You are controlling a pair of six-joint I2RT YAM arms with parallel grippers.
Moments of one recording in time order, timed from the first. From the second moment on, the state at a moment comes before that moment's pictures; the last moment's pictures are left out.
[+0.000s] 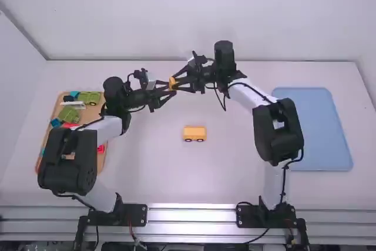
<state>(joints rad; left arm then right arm) -0.02 1.66 0.76 0.87 1.13 -0.03 0.36 2.08 1.49 0.29 -1.51 -0.19</state>
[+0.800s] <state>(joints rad) -0.02 1.66 0.76 0.48 0.82 0.08 0.27 2.01 1.49 -0.20 -0.63 -0.13</state>
